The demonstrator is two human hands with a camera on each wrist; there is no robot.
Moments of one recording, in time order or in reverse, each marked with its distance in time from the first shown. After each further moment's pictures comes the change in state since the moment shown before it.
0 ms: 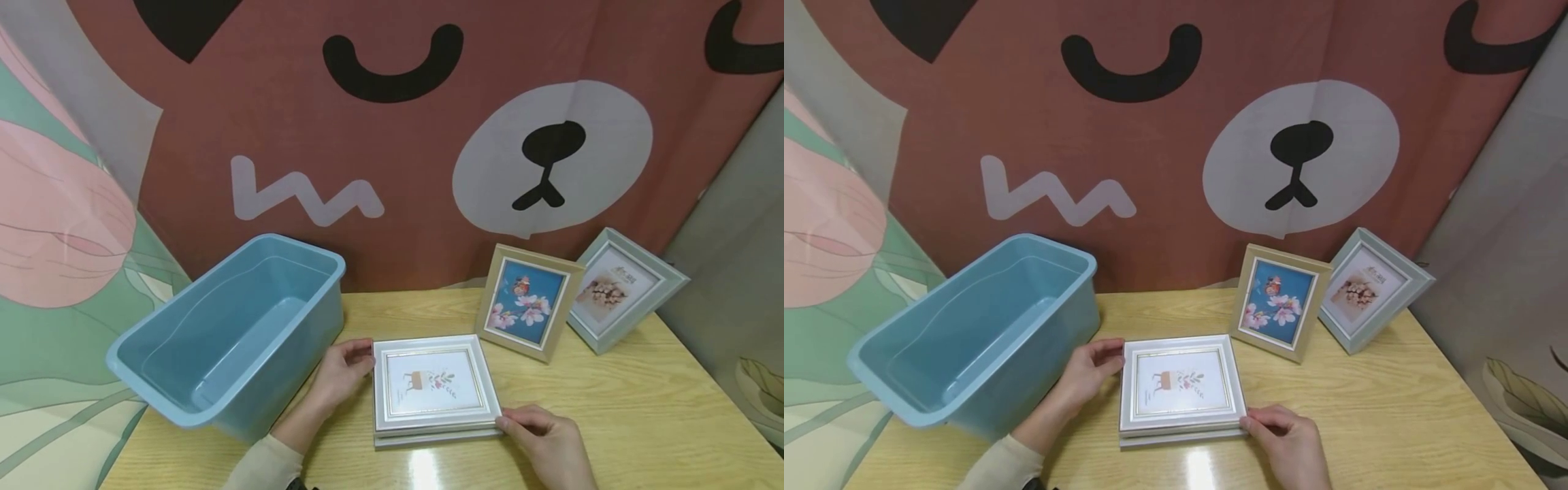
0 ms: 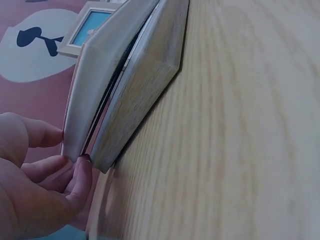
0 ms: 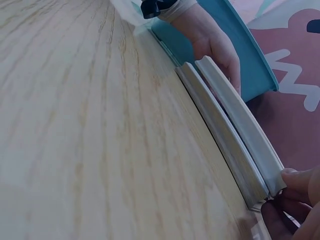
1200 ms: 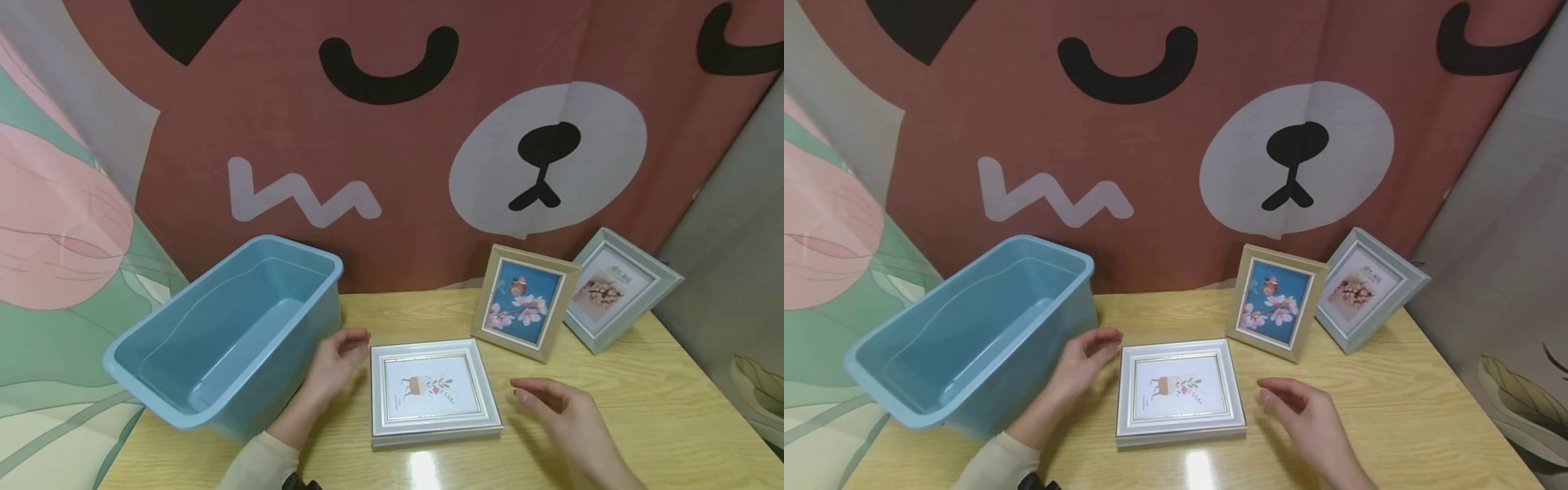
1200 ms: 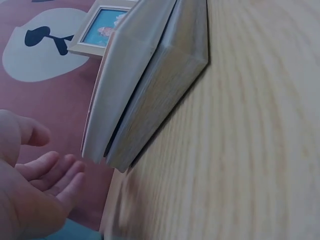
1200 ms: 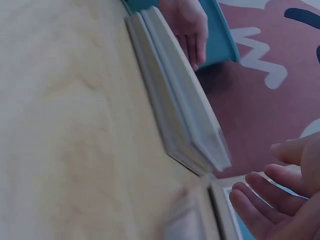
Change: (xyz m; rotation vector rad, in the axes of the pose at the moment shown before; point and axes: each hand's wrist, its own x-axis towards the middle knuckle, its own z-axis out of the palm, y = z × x) left_hand 0.006 0.006 -0.007 -0.016 0.051 0.082; right_hand 0.024 -0.011 -0.043 -0.100 -0.118 -0.102
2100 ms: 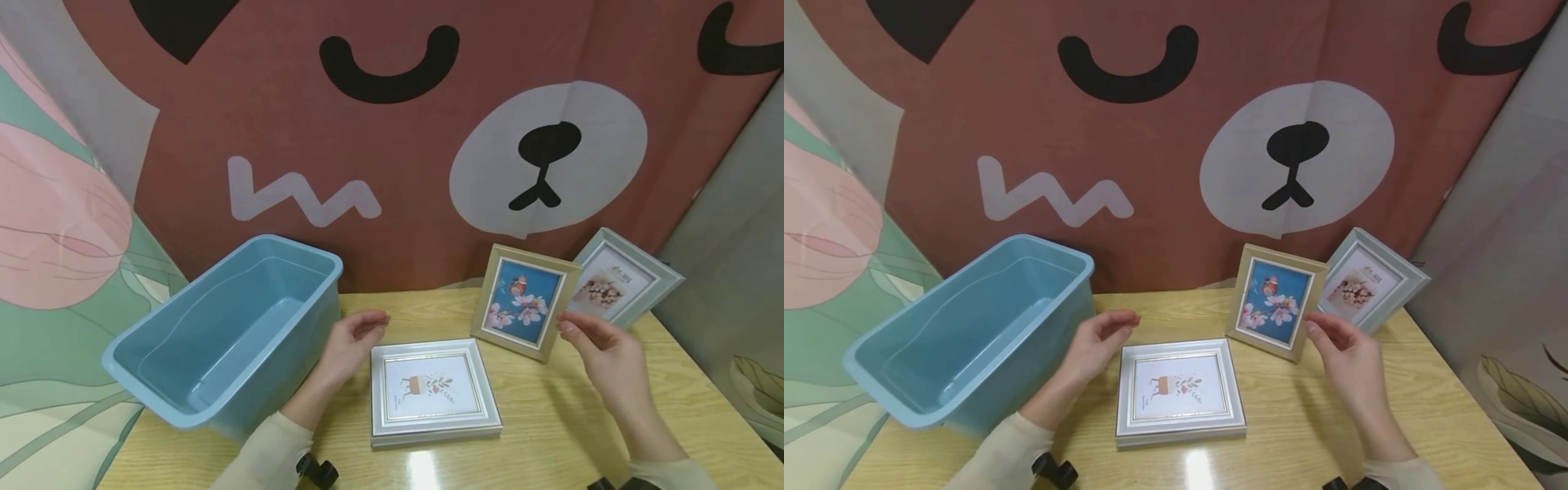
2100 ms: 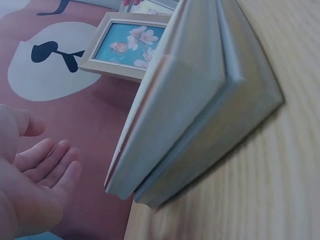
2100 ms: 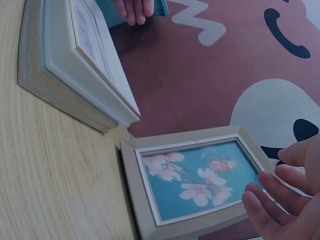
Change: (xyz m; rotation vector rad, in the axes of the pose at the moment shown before) left_hand 0.018 0.031 0.015 -0.037 -0.075 0.116; right_hand 0.050 -0.016 -0.058 0.198 0.348 -0.221
